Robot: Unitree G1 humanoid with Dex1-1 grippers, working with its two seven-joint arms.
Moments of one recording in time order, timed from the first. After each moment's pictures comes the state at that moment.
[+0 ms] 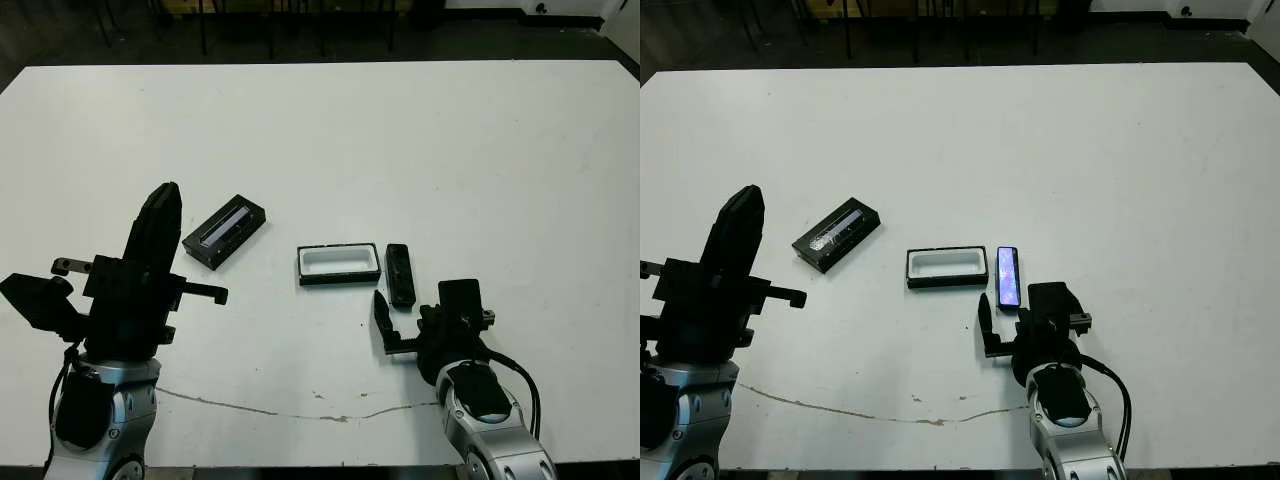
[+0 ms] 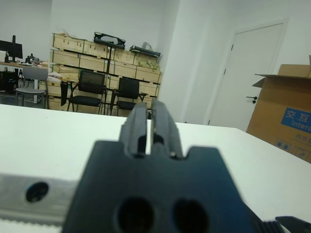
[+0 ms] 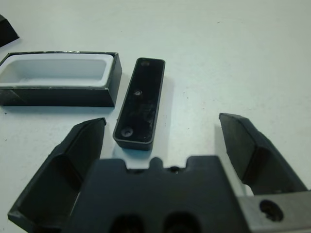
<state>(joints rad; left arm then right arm) 0.29 0.12 0.04 -0.74 -0.35 0.10 -0.15 0.22 0.00 0.25 -0.61 -0.13 0.79 -0.03</state>
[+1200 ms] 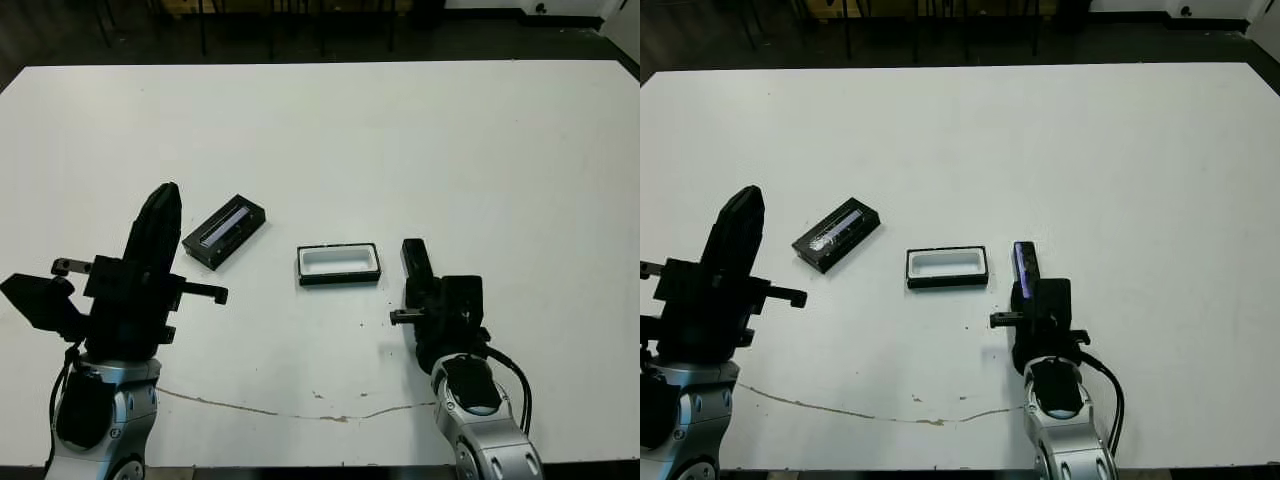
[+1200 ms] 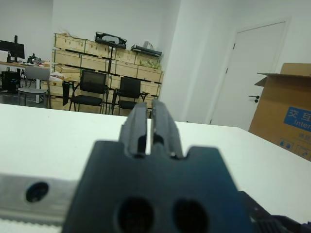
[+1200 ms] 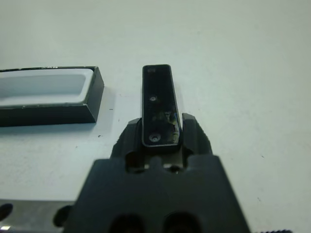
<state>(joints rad) 0.29 0.12 0.04 -0.74 -0.34 0.10 -0.14 0.20 0.02 0.22 -0.50 -0.12 0.63 -0.08</state>
